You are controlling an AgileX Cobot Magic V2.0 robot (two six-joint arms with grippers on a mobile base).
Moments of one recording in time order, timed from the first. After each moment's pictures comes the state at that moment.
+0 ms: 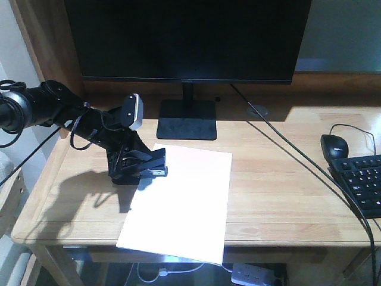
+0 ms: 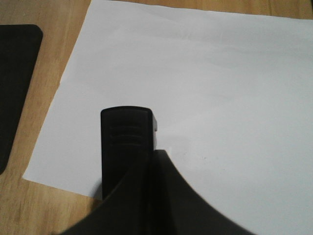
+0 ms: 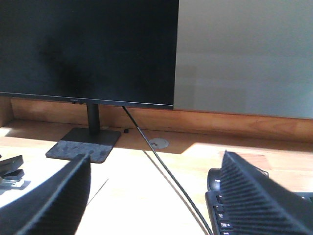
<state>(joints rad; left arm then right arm) -0.15 2.17 -1.60 -0.90 0.99 1.88 0.37 0.02 -0.35 -0.56 0.53 0.47</state>
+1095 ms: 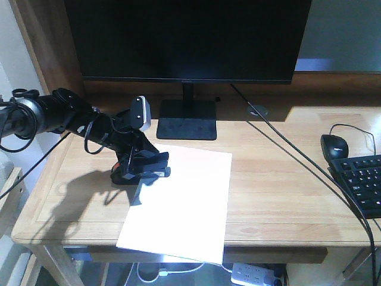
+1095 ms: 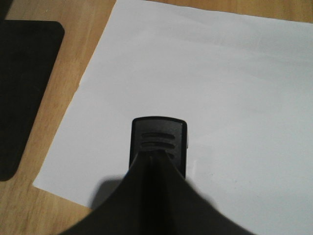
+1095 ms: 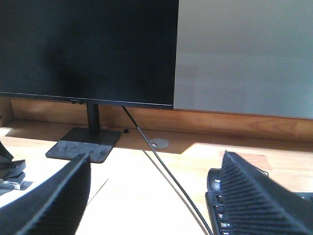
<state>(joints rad) -0.18 2.22 -1.60 -0.96 0.88 1.89 0.37 0.02 -0.35 -0.56 0.53 0.47</state>
